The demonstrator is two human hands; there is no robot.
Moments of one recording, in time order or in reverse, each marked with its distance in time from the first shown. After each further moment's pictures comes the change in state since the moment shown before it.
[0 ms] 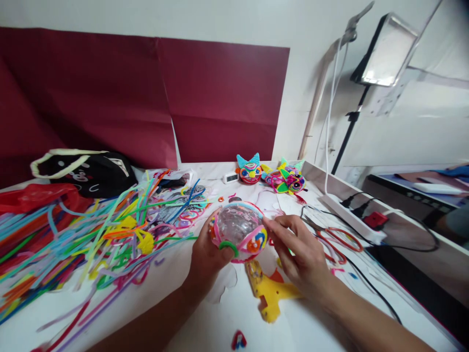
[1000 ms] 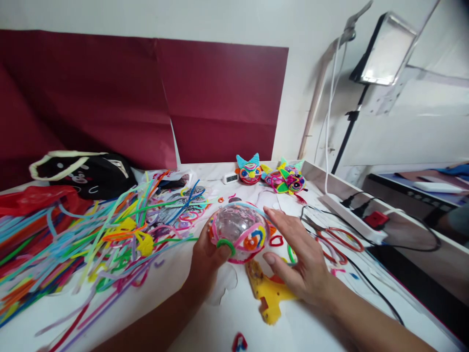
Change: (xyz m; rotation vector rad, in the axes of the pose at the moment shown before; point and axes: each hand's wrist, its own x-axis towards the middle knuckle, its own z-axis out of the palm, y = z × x) left_hand -0.001 0.000 0.002 -0.053 0.006 -0.060; right_hand -0.002 -0.001 0.000 0.037 -0.033 0.006
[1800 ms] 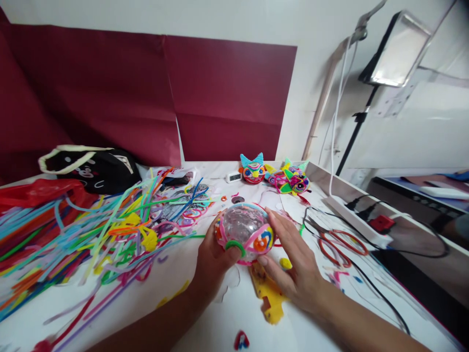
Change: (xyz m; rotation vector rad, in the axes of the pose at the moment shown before) left_hand -0.005 -0.008 -0.003 0.005 -0.014 0.040; right_hand -0.009 -0.006 0.016 -0.004 -0.021 0.000
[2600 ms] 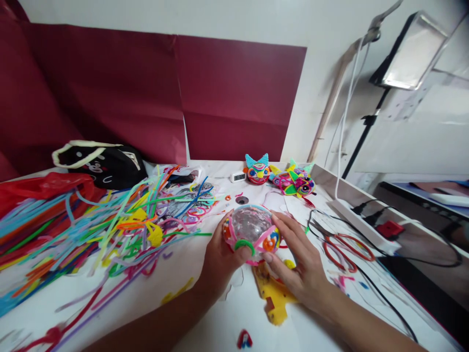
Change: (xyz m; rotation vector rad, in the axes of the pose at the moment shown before) left_hand -0.001 0.002 0.005 0.009 -0.010 -0.029; right_hand -0.002 0.004 0.004 0.099 0.004 0.086
